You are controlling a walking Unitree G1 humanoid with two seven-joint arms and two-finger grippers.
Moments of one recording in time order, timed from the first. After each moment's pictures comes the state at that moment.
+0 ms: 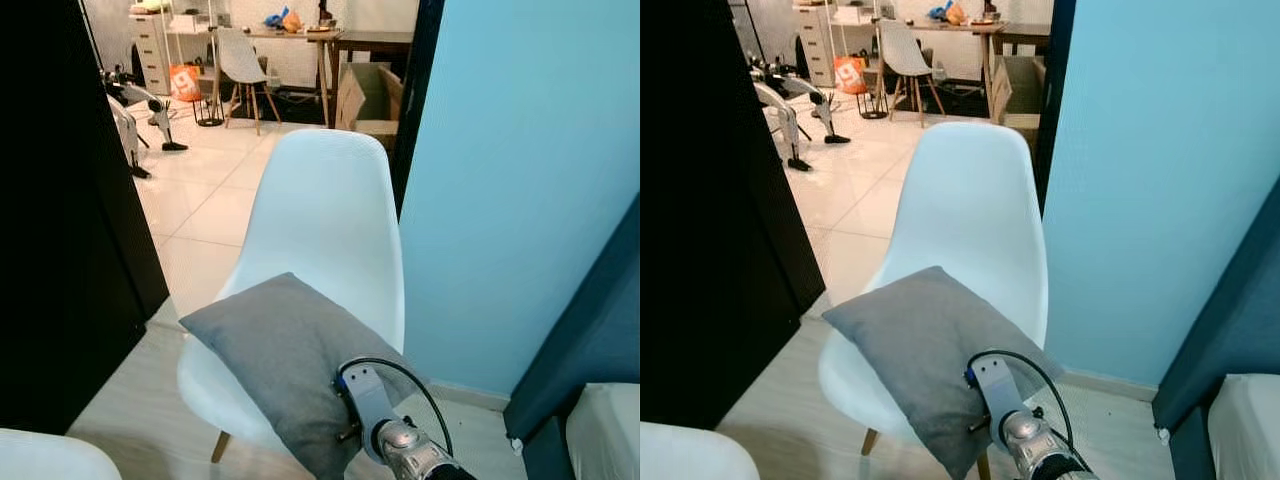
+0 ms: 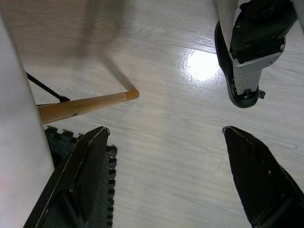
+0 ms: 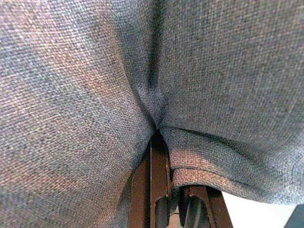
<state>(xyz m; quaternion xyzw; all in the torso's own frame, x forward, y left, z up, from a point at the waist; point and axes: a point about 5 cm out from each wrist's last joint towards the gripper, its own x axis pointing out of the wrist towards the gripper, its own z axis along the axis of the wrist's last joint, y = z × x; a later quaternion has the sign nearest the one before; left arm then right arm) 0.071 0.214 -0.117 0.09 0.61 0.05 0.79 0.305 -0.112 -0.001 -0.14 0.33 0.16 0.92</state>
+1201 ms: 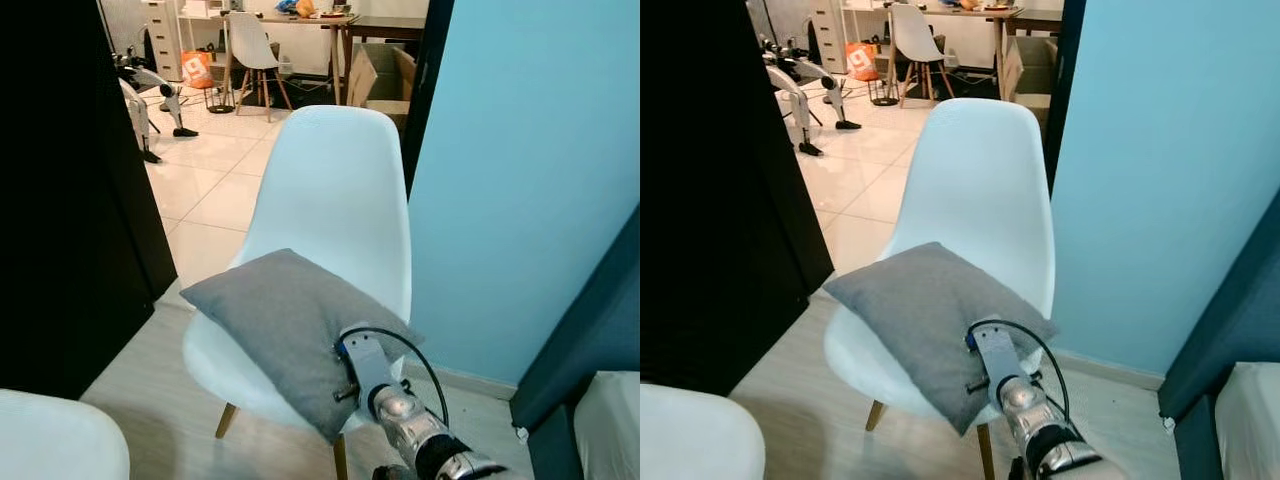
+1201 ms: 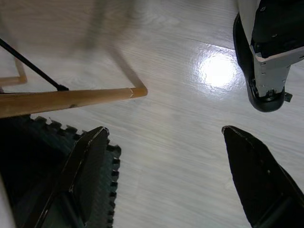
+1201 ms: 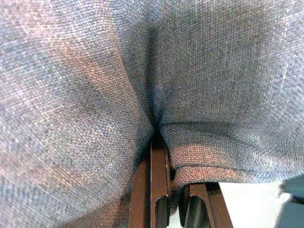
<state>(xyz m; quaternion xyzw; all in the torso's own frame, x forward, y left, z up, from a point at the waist) 0.083 0.222 -0.113 0.13 0.58 0.07 0.80 0.343 -0.111 0.043 -0.17 0.24 0.10 0.95</state>
